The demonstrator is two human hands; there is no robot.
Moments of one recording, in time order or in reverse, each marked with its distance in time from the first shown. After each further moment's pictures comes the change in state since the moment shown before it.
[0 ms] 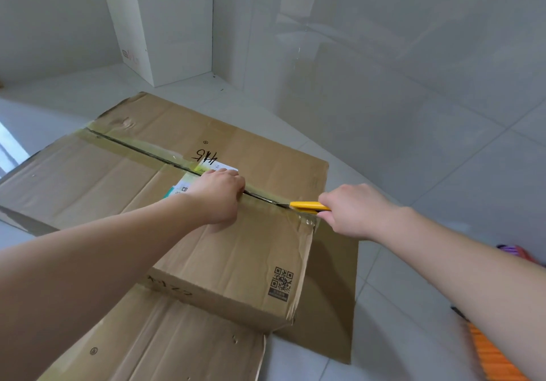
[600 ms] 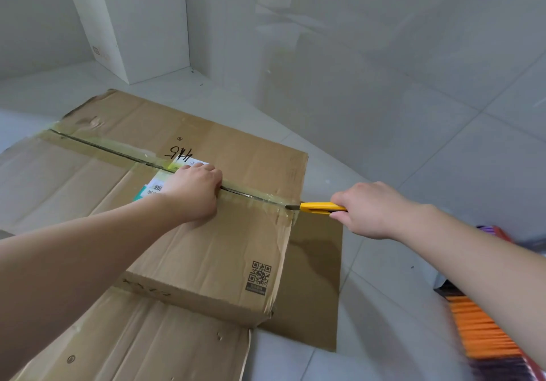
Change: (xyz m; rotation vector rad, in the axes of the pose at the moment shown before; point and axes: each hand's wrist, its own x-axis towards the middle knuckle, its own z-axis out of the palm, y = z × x) left_hand 0.004 0.009 0.002 0.106 0.072 -0.006; right_hand -0.034 0.047 0.024 0.001 -0.037 0.020
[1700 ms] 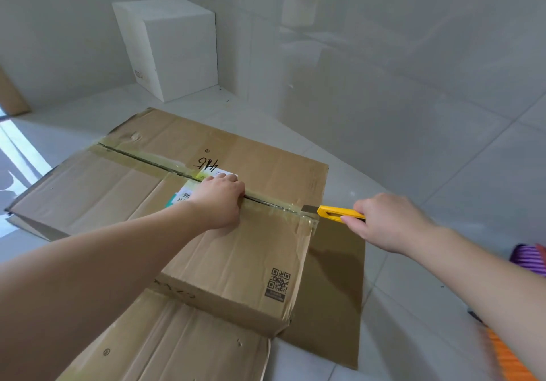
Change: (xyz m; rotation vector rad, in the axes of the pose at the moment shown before) left_hand -0.006 0.005 -0.009 0.002 -0.079 -0.028; right_hand -0.003 -0.006 0.008 0.146 0.200 0.123
